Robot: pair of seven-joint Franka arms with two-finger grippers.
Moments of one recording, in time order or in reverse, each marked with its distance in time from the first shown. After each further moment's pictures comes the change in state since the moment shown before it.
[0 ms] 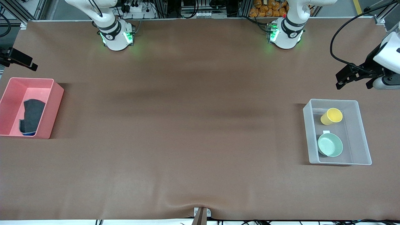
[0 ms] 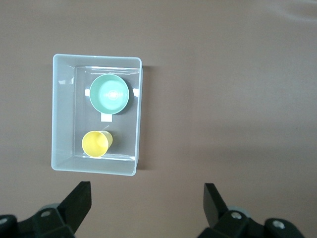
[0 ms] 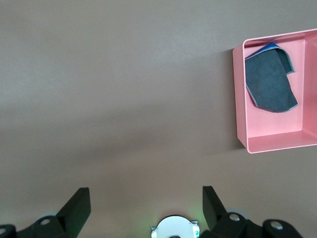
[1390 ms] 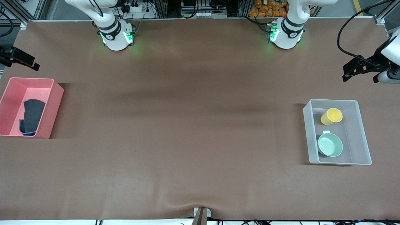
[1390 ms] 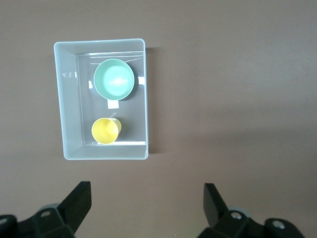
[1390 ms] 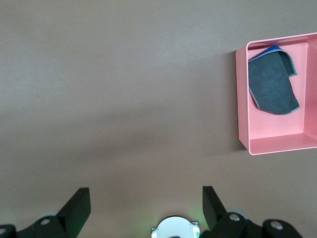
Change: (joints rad) left arm -0.020 -0.011 0.062 0.005 0.000 -0.081 0.128; right arm 0.014 0.000 0.001 0.005 0.000 0.000 0.000
